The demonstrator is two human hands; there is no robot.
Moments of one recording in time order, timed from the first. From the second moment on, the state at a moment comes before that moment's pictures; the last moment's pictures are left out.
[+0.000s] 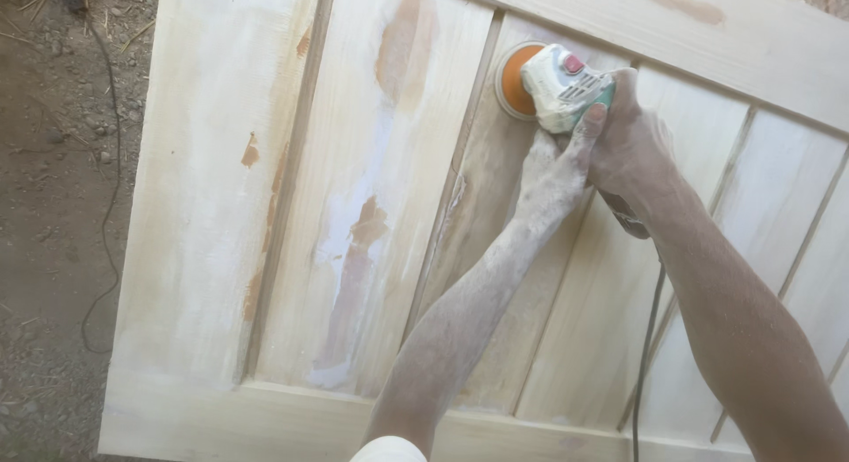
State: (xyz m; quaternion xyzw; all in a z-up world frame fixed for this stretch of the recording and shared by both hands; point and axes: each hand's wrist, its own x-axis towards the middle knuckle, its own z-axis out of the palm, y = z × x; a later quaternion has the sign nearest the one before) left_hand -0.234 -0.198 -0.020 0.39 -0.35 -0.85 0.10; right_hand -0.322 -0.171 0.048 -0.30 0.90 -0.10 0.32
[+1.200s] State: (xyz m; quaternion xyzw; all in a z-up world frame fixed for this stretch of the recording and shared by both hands) left_hand -0.248 -0.229 -0.033 0.43 -0.38 -0.81 0.14; right_hand -0.337 -0.198 0.023 -0.29 0.90 -0.10 0.30
